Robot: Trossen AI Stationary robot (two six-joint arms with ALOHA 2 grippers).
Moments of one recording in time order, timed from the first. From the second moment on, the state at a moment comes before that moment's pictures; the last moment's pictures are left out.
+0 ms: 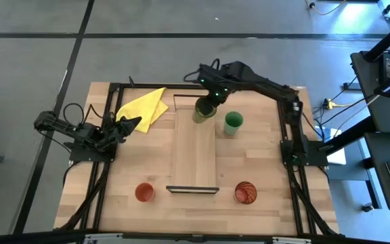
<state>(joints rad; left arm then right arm) -0.33 0.11 0.01 0.48 -0.82 -0.60 -0.31 2.05 2.28 -1.51 0.03 0.52</state>
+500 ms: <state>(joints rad) -0.33 0.11 0.01 0.42 -0.82 -0.61 -0.39 2.17 2.28 -1.43 -0.09 0.49</state>
